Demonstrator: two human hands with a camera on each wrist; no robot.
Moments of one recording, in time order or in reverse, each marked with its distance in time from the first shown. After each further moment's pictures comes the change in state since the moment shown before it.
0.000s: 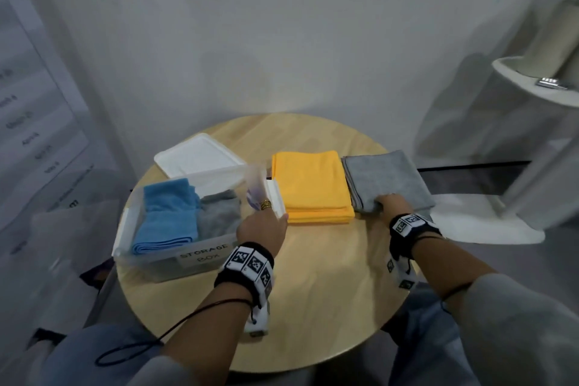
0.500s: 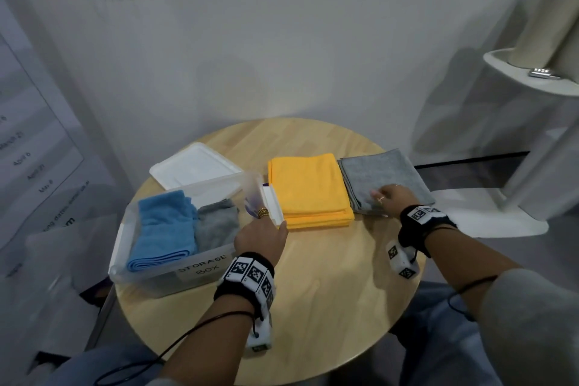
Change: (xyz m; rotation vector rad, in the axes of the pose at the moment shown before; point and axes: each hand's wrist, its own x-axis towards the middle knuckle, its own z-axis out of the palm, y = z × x) left_hand 0.000 0.003 0.000 -0.030 -0.015 -0.017; right_hand 0.004 0.015 -0.007 0.345 0.123 0.009
